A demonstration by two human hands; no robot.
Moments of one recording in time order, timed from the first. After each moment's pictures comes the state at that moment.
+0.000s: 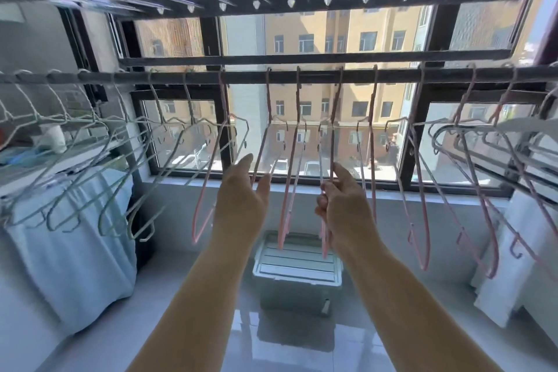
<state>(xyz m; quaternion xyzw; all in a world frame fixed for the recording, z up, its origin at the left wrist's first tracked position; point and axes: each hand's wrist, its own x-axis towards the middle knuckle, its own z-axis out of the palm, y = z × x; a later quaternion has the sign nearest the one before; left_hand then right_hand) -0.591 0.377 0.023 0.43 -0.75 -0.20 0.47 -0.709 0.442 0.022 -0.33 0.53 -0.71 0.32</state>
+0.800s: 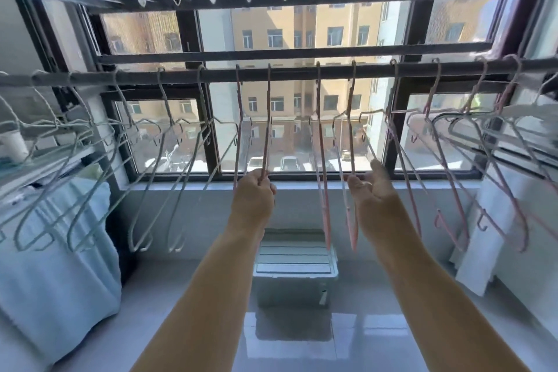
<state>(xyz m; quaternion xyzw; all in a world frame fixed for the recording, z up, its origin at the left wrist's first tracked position) -0.573 0.321 0.017 0.38 -0.63 -0.52 0.43 -0.672 0.449 0.029 -0.35 0.71 -0.60 0.14</state>
